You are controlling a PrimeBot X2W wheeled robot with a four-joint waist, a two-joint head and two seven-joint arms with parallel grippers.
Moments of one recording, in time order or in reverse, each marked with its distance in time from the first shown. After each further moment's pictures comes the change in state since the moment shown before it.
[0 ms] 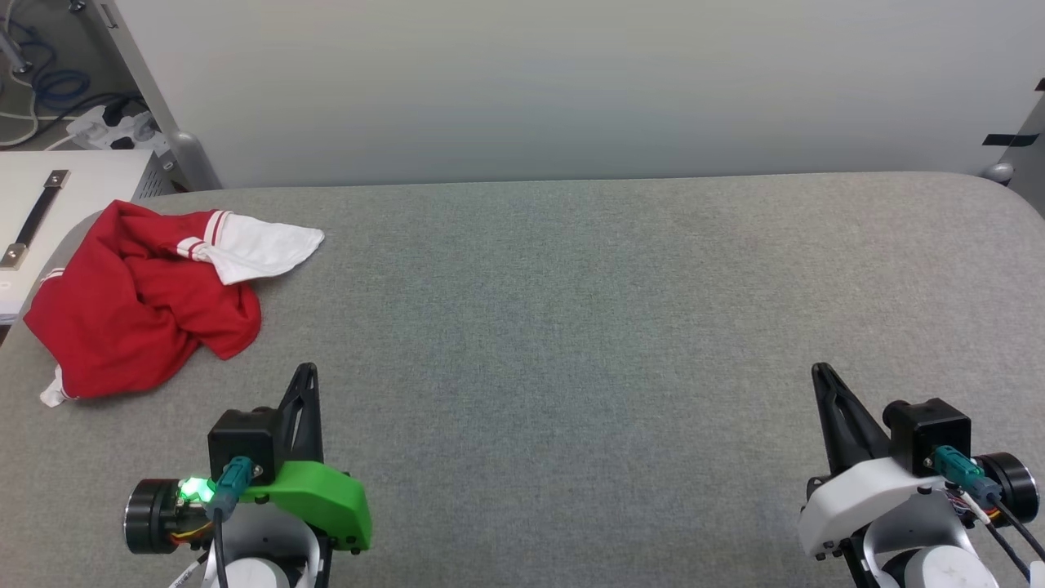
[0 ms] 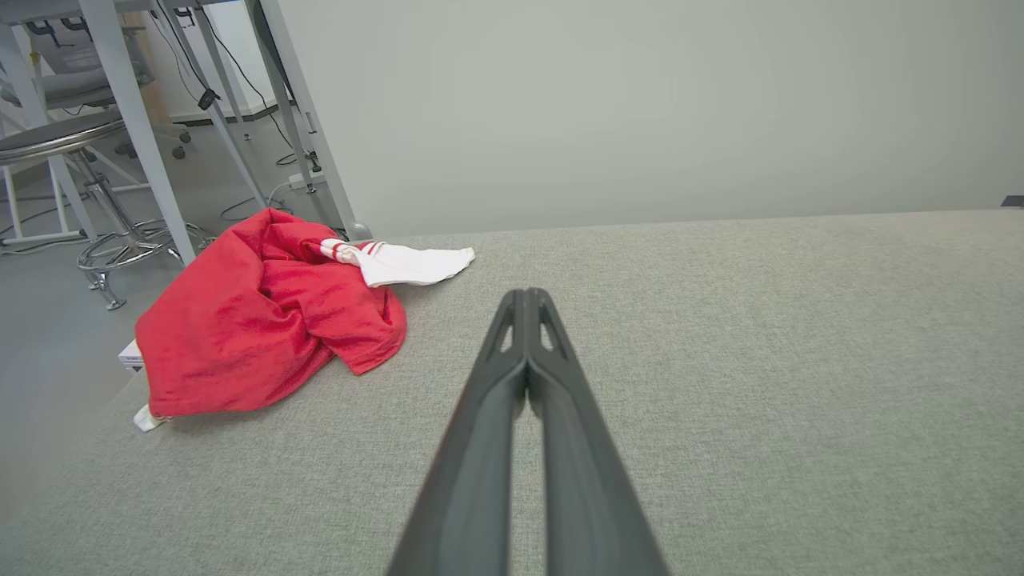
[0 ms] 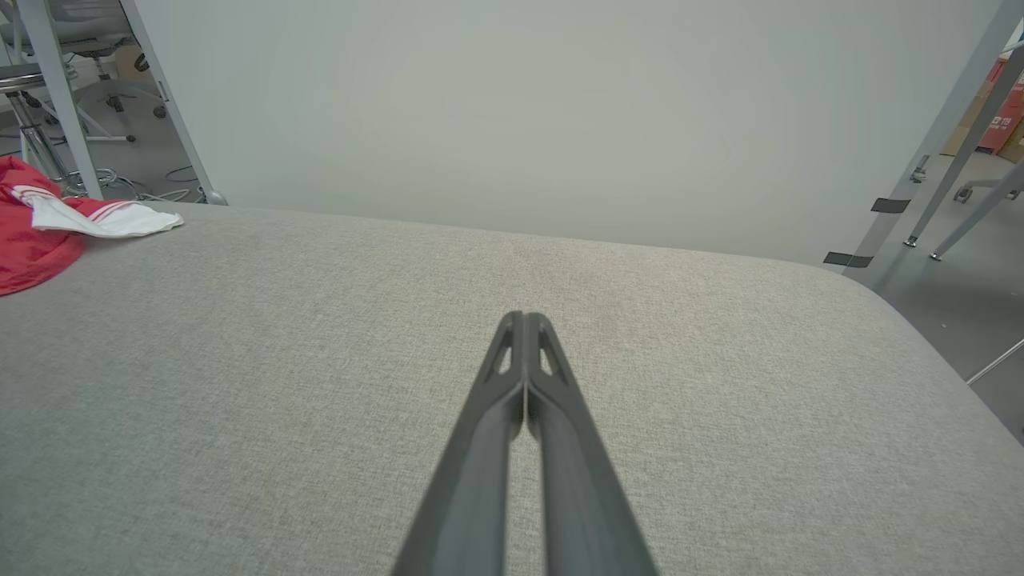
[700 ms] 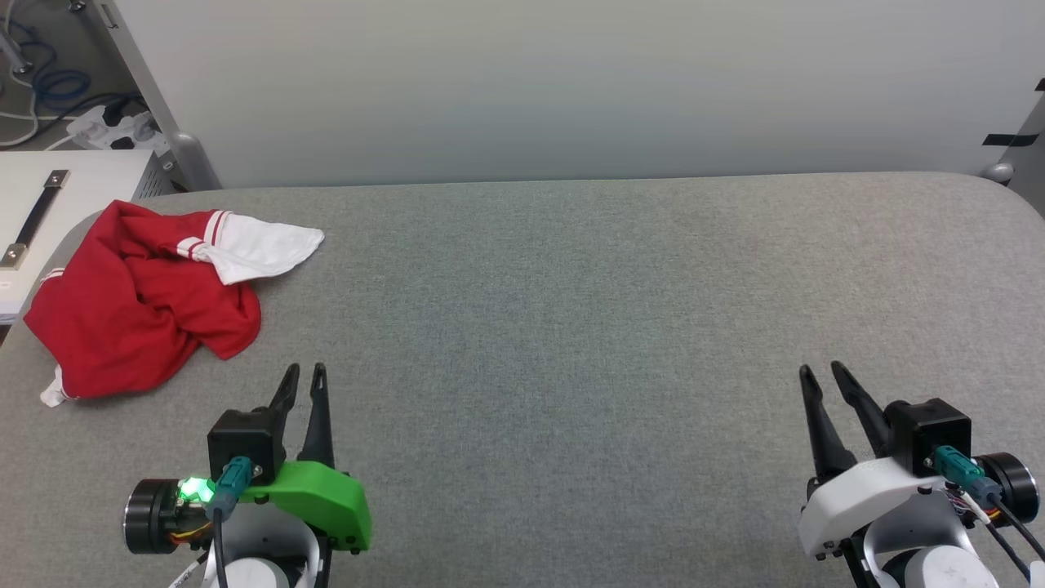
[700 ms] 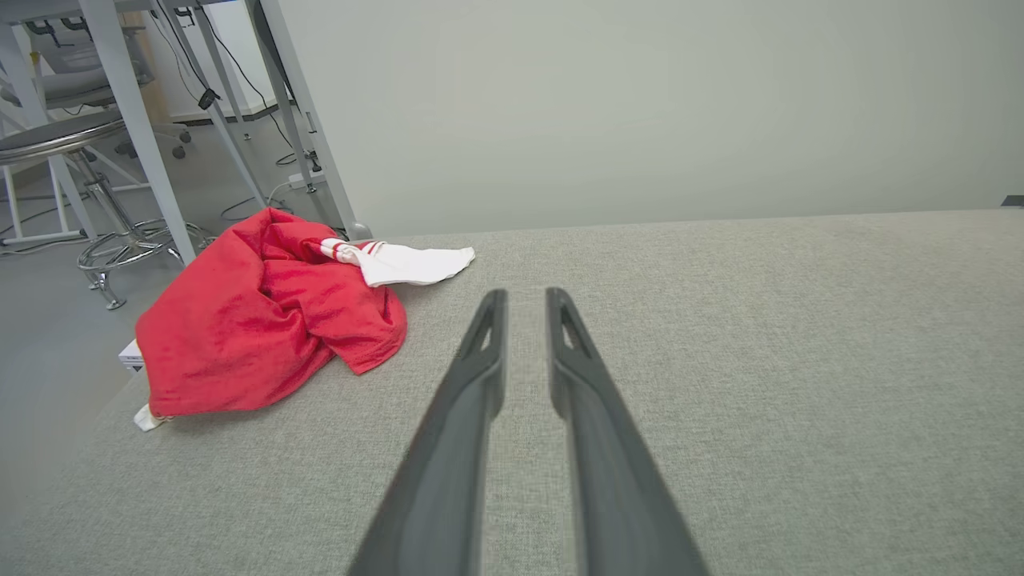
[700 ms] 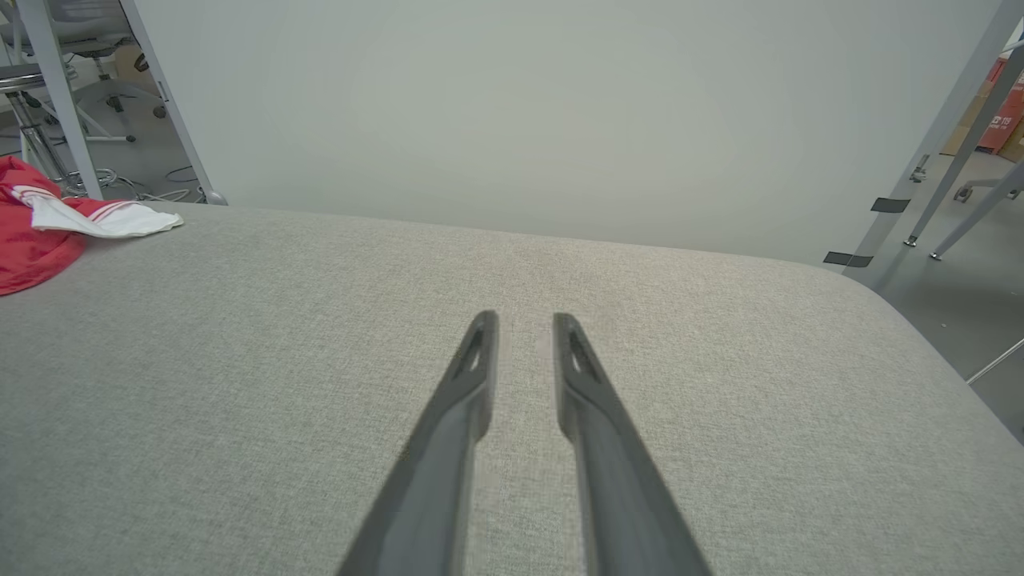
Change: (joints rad) left arm 0.000 0.001 0.000 0.000 0.000 0.000 0.000; right arm 0.000 0.000 -0.001 0.001 0.001 0.000 0.000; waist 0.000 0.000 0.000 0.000
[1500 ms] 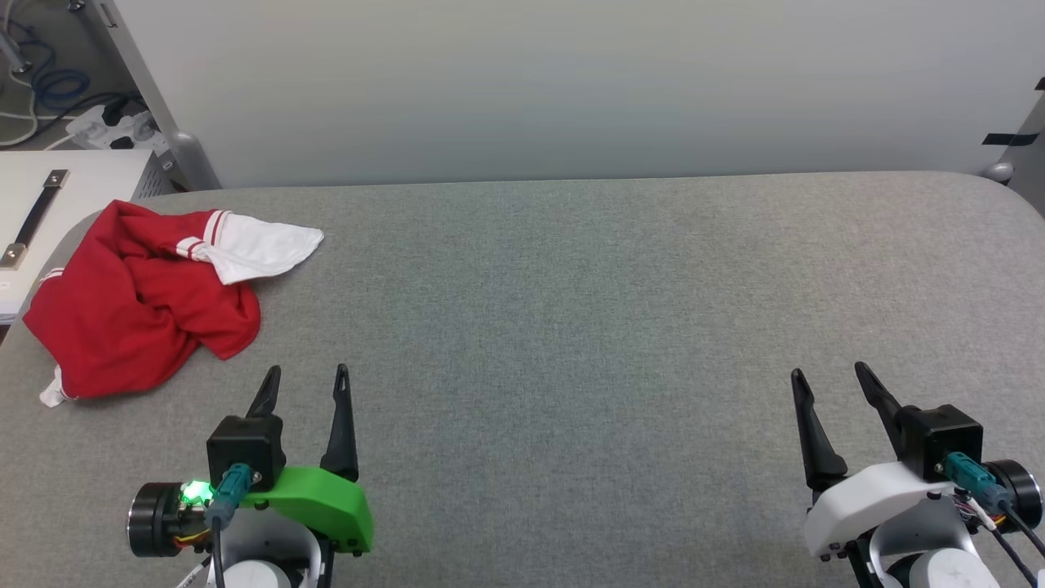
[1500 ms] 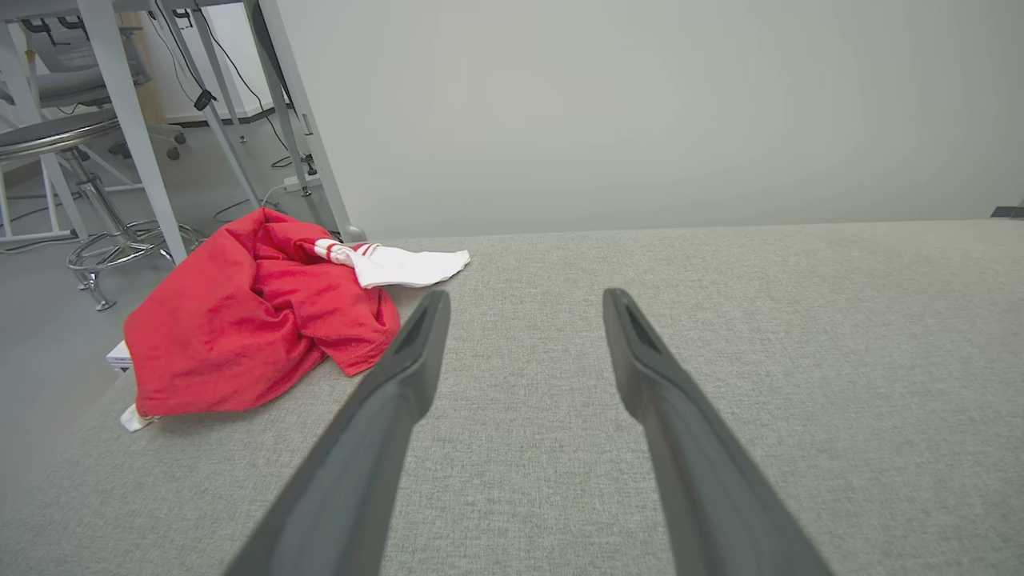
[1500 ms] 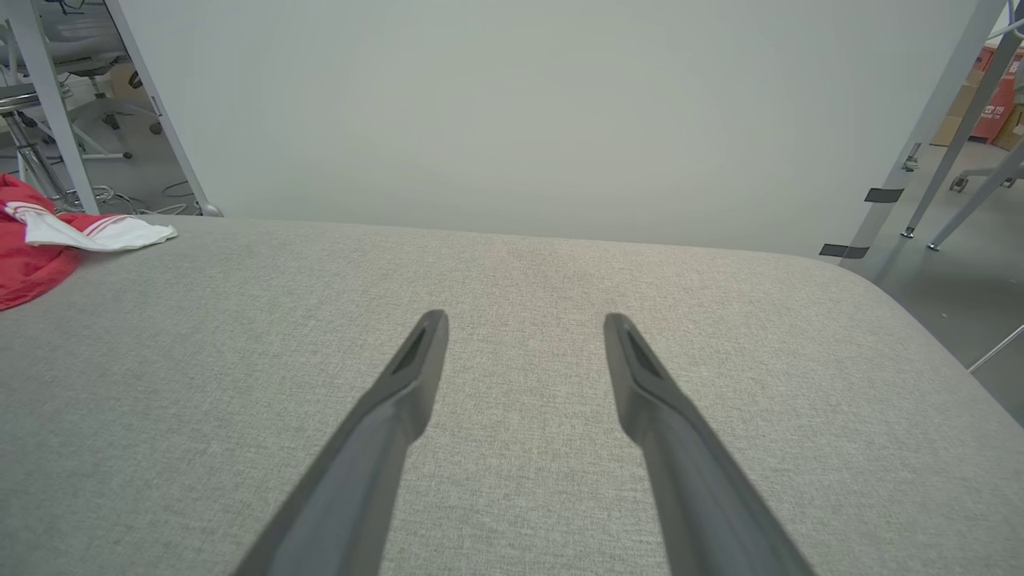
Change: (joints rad) left arm 0.000 0.000 -0.003 0.022 -0.017 0.000 -0.040; right arm 0.000 0.000 -0.017 0.027 0.022 0.000 -0.038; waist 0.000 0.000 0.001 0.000
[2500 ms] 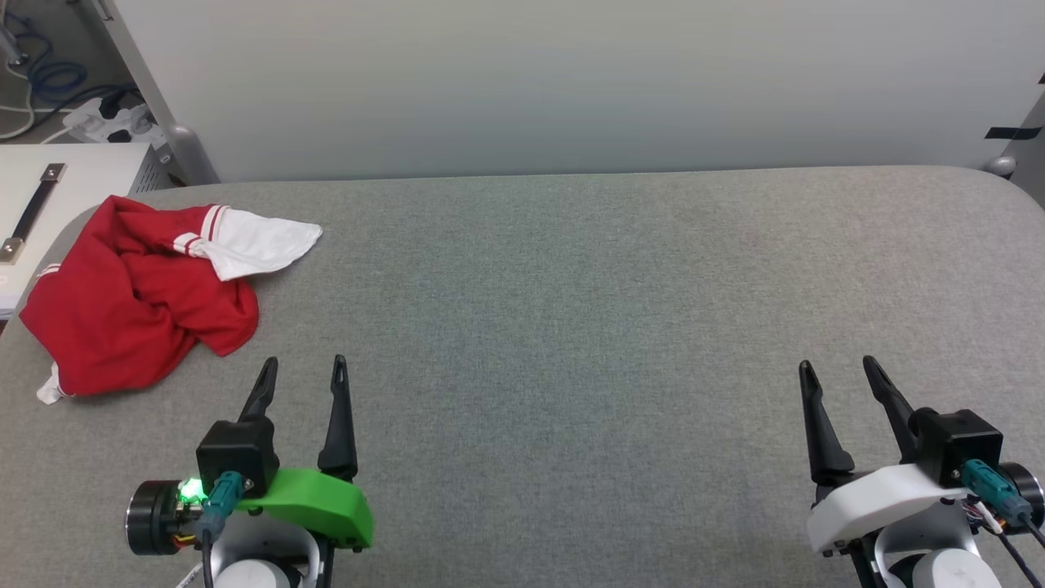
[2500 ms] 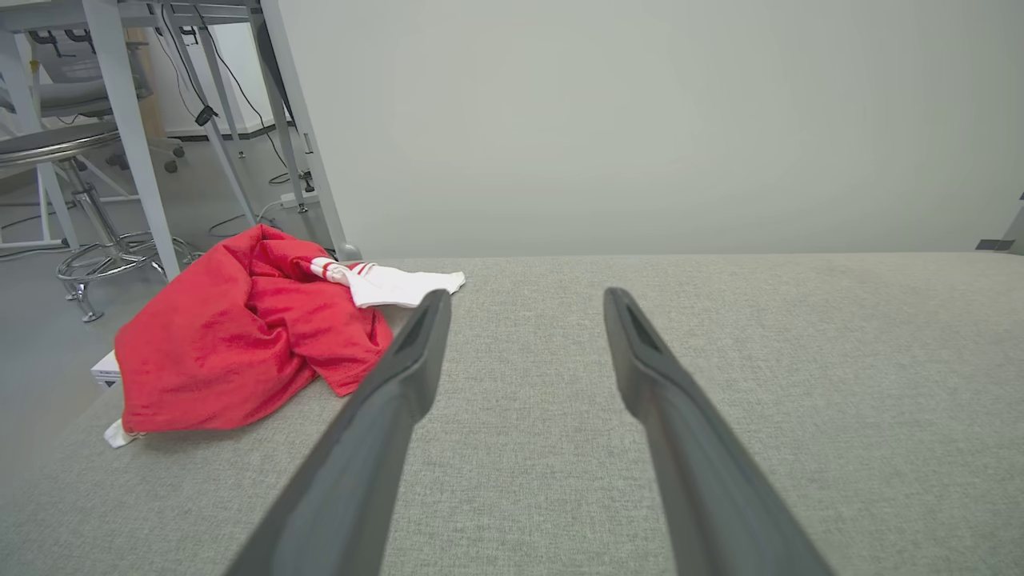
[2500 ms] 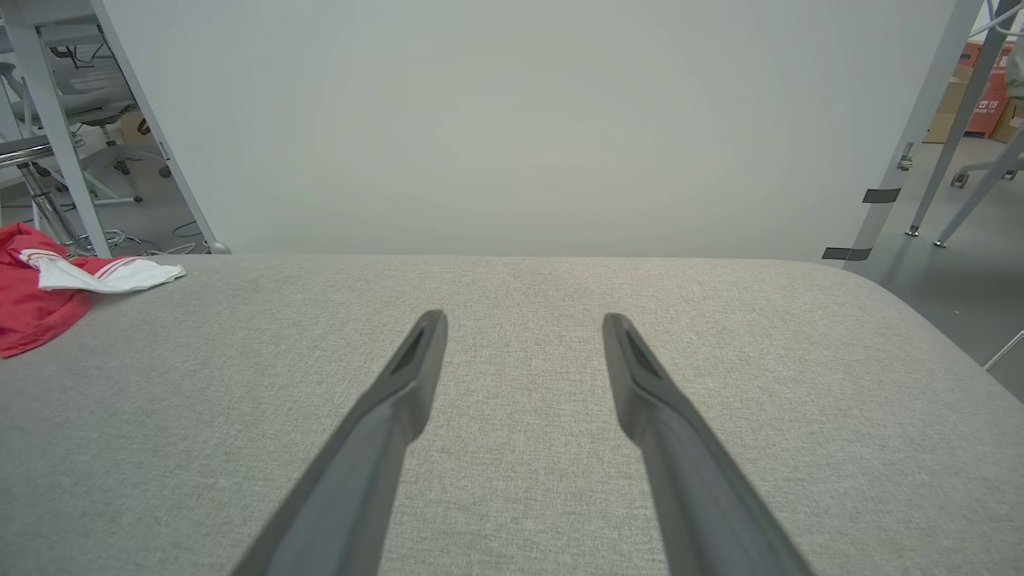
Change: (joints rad) left arm 0.000 0.000 -0.003 -0.004 -0.028 -0.001 -0.062; right arm -0.001 0.000 -0.003 0.007 0.053 0.000 -0.062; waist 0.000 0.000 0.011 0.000
